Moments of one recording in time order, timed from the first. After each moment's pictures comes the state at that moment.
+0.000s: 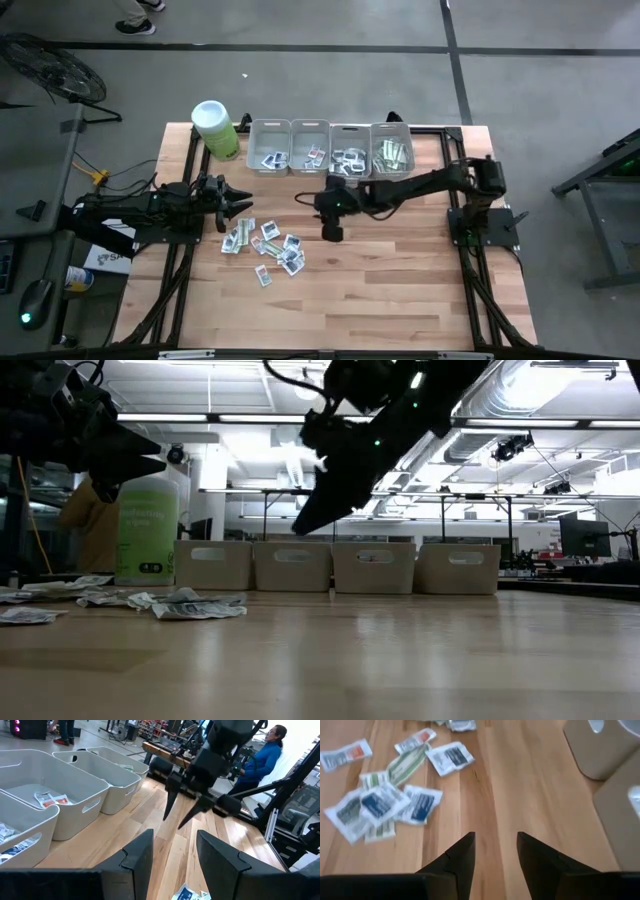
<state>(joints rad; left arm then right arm) -0.03 0.01 0.08 -0.13 -0.21 -0.40 -0.02 1.84 1.16 -0.06 0.07 0.01</state>
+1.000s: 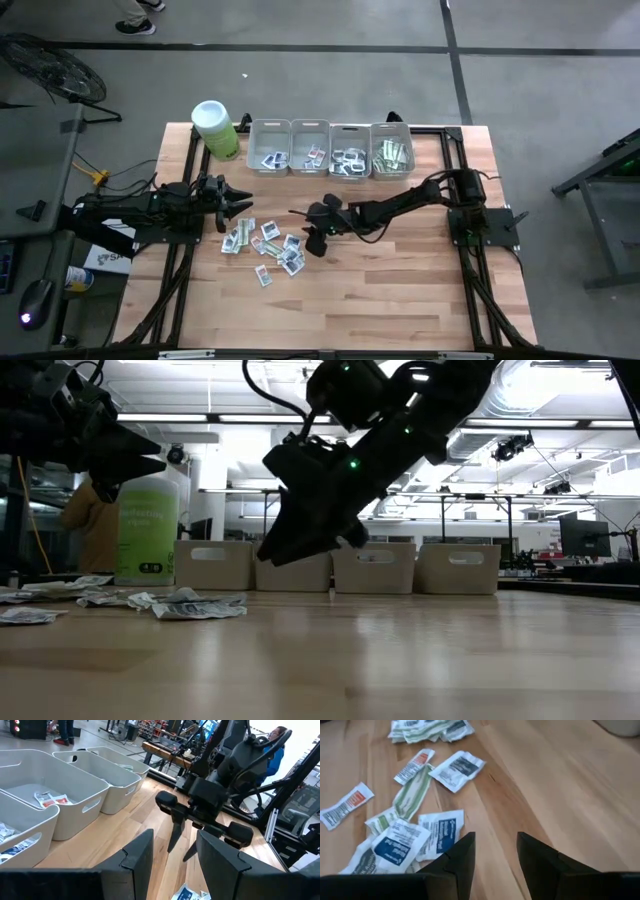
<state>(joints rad) -0.03 0.01 0.08 -0.13 -0.21 -0.40 0.09 2.02 1.17 0.17 0.21 0.40</state>
